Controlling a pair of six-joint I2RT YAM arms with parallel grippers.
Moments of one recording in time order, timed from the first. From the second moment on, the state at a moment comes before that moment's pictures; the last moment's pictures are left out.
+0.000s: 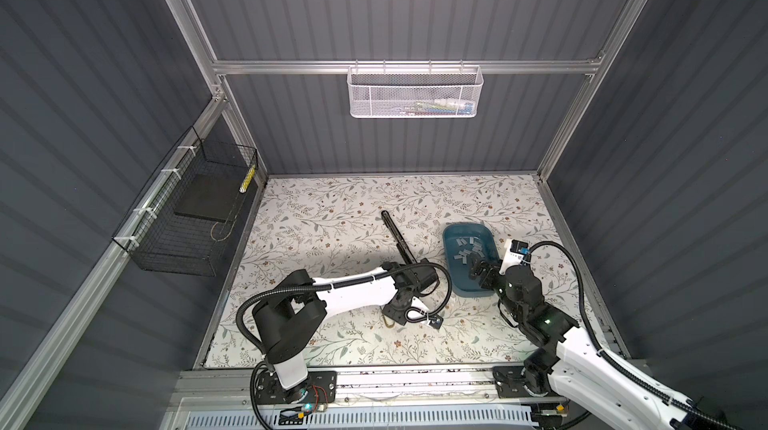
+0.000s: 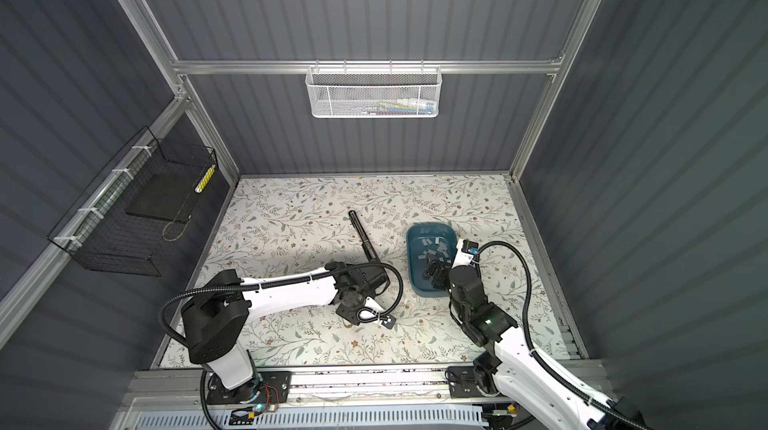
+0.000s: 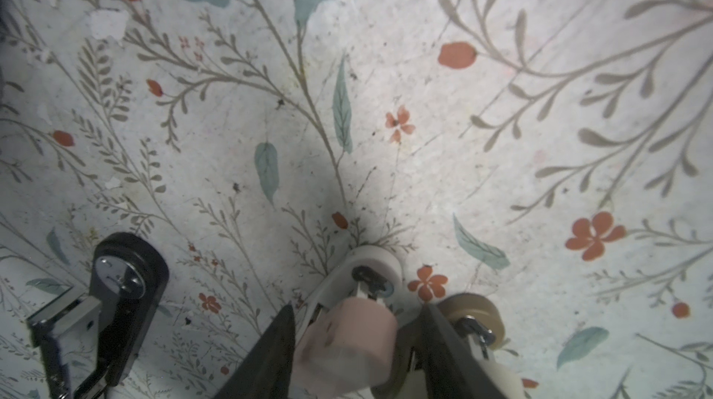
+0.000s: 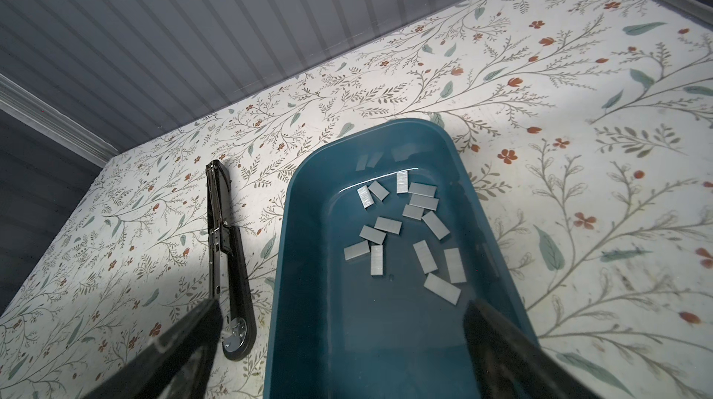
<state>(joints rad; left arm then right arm) -1.07 1.73 1.13 -0.79 -0.06 1.11 0.55 0.73 0.33 0.00 0.36 0.57</state>
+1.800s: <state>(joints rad) -1.07 1.50 1.27 -0.60 -0.15 0.75 0.54 0.64 0.33 -0.01 0.35 0.60</state>
